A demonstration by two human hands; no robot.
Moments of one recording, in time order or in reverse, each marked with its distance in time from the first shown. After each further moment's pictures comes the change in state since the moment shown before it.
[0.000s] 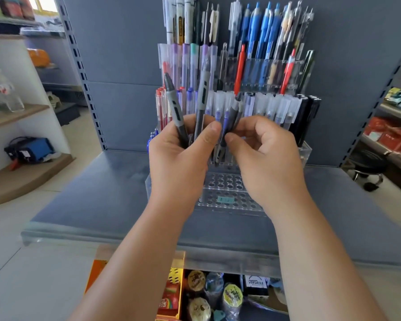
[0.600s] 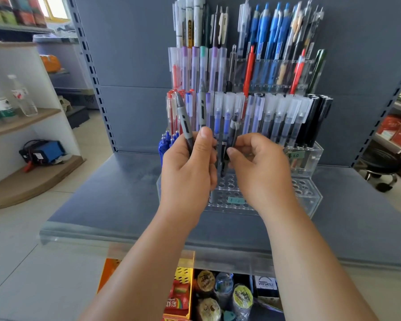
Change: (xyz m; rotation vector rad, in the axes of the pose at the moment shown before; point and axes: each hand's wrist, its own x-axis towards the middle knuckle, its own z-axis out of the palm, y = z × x) left_hand -0.007 -0.006 -0.013 0.027 -0.041 -0.140; right_hand -0.001 0.023 0.024 -0.132 0.027 0.097
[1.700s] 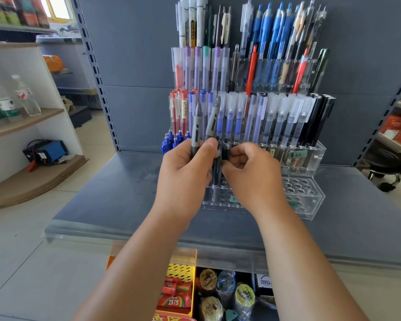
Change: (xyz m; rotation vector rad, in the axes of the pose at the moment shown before) left_hand 0.000 0.005 -0.014 0.104 -0.064 -0.030; right_hand -0.002 0.009 0.011 -0.166 -0.067 0.059
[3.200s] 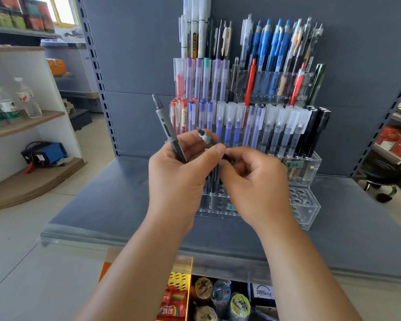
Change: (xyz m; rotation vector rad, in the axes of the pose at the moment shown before) left_hand -0.003 0.013 0.008 -0.268 0.055 0.080; right_hand -0.015 -0.016 -0.014 0.258 0.041 -0.298
